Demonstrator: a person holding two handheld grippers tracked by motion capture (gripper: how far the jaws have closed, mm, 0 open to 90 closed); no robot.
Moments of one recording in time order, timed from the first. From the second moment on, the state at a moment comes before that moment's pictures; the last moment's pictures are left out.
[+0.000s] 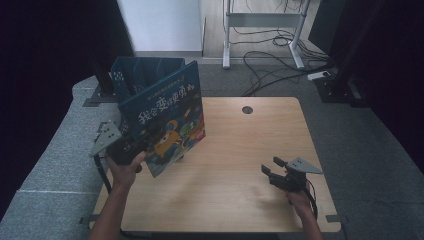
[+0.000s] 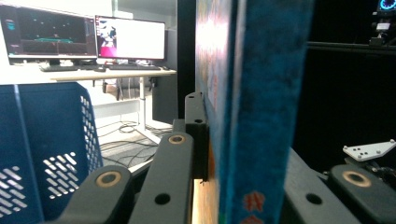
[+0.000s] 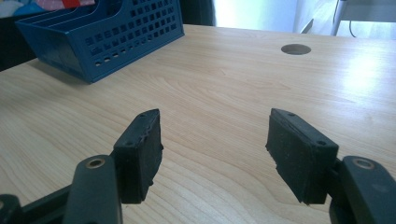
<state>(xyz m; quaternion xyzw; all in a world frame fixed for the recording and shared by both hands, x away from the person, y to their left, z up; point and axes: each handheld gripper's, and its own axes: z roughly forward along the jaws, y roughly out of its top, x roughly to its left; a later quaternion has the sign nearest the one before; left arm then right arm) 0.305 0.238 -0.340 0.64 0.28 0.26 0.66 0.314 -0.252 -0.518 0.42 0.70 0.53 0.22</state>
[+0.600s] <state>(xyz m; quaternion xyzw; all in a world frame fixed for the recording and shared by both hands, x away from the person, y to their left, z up) 0.305 0.269 -0.336 0.62 0.31 0.29 0.66 0.316 -0.250 -0.523 0.42 0.71 0.53 0.22</state>
